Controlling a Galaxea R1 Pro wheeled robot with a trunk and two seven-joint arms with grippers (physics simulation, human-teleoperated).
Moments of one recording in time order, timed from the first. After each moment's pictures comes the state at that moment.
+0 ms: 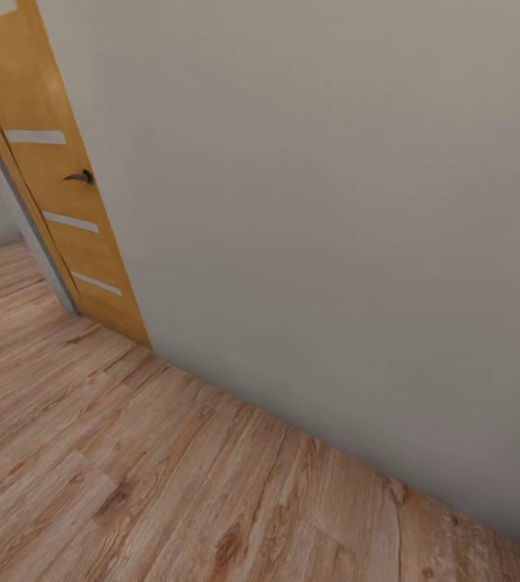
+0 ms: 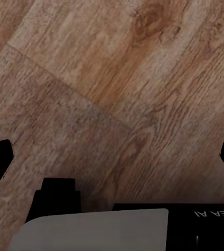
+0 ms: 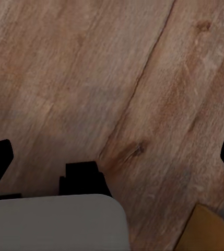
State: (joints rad) left arm -0.31 0.07 -0.34 -0.04 0.52 -0.20 -0.25; right arm -0.26 0.03 0.33 -0.09 -0.27 -0.18 -0.28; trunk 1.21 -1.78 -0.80
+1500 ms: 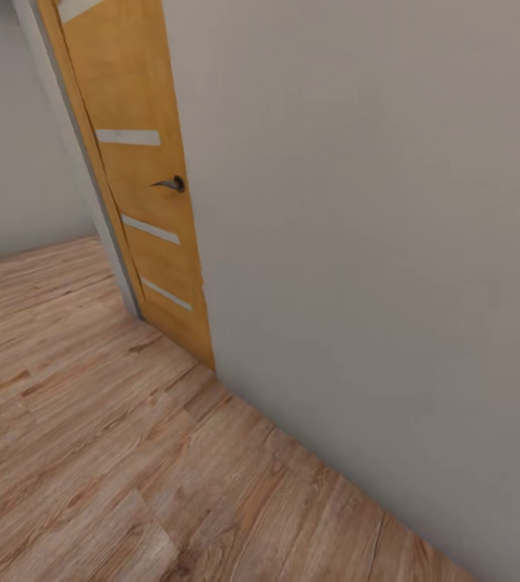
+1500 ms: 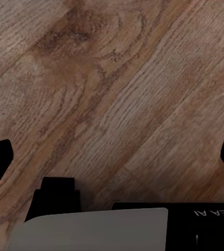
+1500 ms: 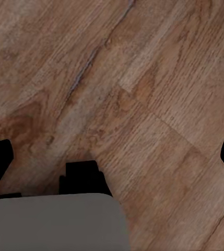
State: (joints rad) left arm -0.31 0.07 -0.34 -0.04 0.52 -0.20 -0.25; right arm -0.26 0.03 0.33 -0.09 -0.27 -0.18 -0.28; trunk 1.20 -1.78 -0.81
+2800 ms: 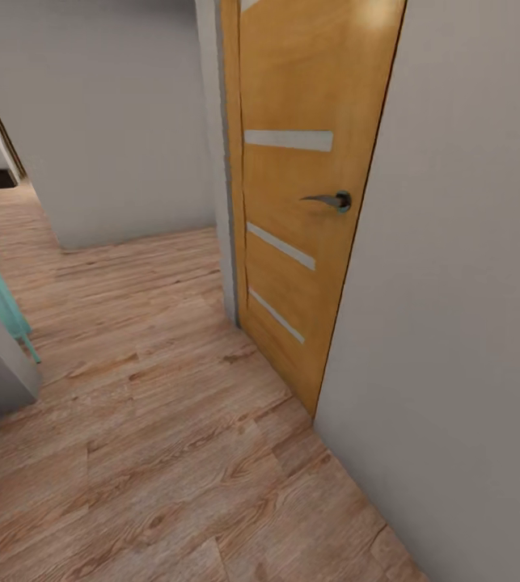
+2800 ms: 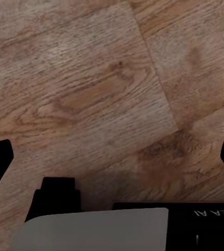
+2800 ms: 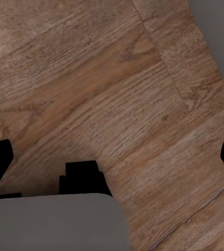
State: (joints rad) left arm -0.31 0.07 -0.34 -0.04 0.52 -0.20 -0.25; right arm -0.26 0.03 0.33 -0.09 -0.27 -0.18 -0.28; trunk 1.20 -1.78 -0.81
